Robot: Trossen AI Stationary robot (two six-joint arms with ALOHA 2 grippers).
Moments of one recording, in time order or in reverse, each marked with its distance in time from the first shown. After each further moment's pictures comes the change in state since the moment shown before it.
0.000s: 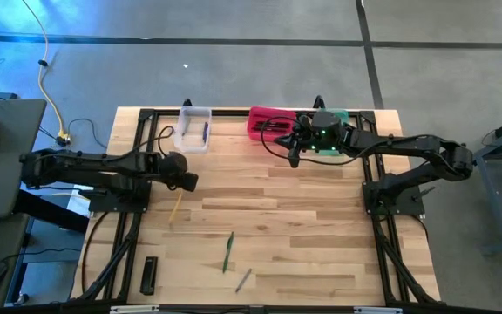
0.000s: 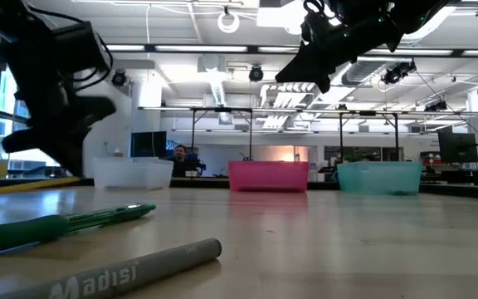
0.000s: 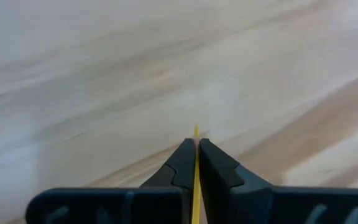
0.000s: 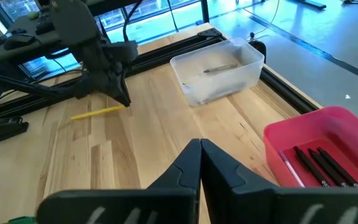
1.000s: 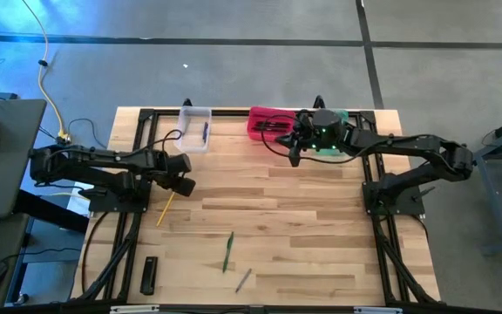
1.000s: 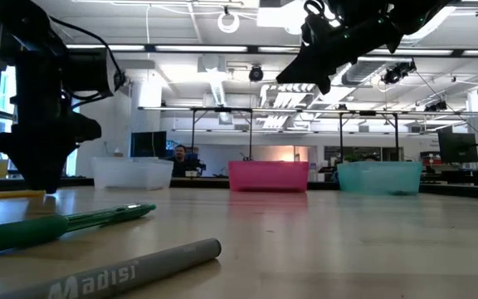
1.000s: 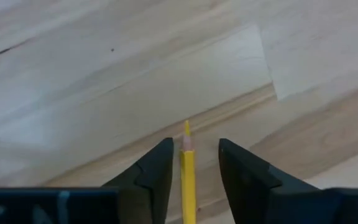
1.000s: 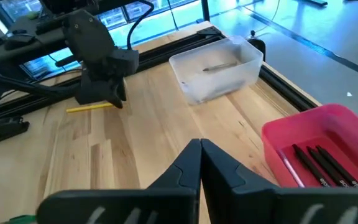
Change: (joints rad) left arm 0.064 0.155 0.045 -0.142 0.116 0.100; right arm -0.019 -0.001 0.000 -0.008 -0.022 0.000
